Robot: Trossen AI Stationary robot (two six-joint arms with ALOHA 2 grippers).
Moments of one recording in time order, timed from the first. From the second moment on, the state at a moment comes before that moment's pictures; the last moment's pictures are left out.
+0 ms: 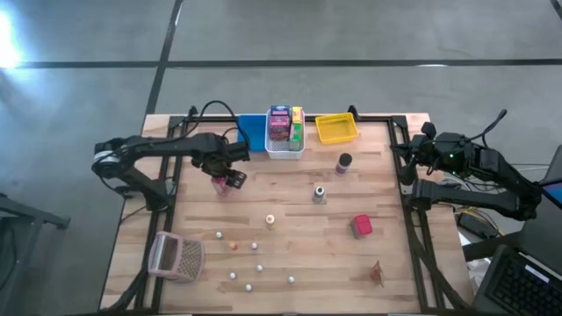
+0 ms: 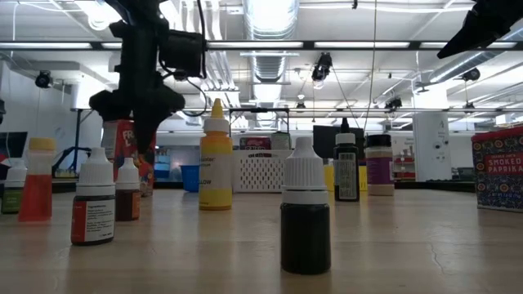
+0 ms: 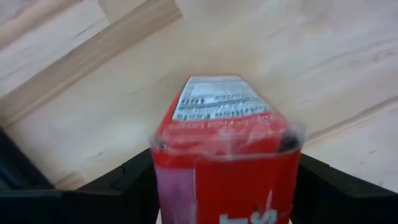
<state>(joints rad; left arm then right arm) 0.30 1.45 1.02 -1.06 -0.05 -0.77 -0.30 0.38 0.83 -0.99 0.30 -0.03</state>
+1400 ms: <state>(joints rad) 0.32 1.45 0.96 -1.03 -0.01 -0.65 -0.30 0.38 0.83 -0.99 0.30 -0.03</state>
